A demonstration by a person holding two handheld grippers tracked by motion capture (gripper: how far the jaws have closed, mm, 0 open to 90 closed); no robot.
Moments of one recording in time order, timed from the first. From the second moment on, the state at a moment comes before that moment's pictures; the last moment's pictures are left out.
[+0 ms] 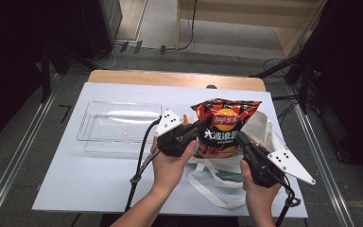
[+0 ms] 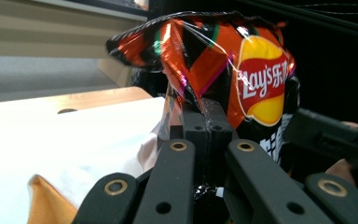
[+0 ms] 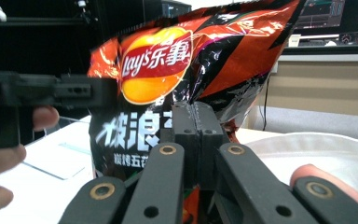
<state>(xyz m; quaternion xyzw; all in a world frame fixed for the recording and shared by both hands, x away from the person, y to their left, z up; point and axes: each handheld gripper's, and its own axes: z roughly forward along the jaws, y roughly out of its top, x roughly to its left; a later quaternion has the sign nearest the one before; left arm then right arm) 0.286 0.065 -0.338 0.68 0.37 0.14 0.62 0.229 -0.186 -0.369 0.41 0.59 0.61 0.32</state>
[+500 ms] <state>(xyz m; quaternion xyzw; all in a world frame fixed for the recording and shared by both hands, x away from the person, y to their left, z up) 0.286 0.068 -0.327 0.67 0.35 0.13 0.64 0.222 -0.216 -0.388 0.43 0.62 0.59 0.29</state>
